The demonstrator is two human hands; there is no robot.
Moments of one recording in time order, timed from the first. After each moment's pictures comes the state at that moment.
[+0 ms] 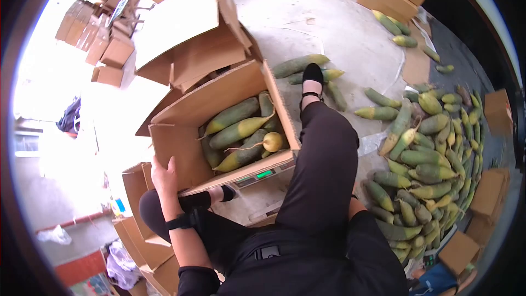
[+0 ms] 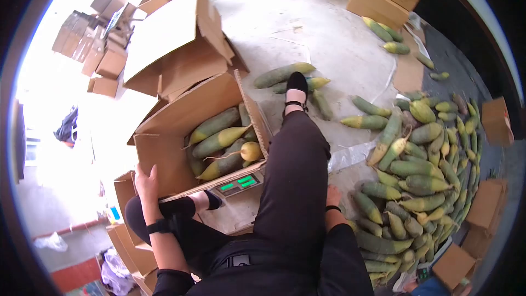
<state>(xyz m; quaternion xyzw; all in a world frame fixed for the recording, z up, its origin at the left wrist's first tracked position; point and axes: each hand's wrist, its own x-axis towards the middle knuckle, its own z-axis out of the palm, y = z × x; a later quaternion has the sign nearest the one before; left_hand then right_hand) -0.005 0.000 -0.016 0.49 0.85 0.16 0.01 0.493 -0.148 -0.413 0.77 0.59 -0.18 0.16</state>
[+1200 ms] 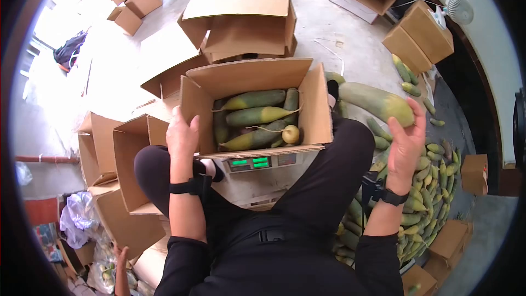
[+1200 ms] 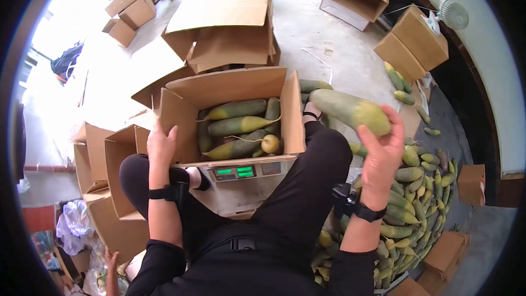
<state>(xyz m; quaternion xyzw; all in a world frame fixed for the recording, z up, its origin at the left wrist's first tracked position) 0.003 -0.005 -0.006 0.46 0.87 0.16 0.03 0.413 0.056 0.081 0.46 0.46 -0.42 -0.63</state>
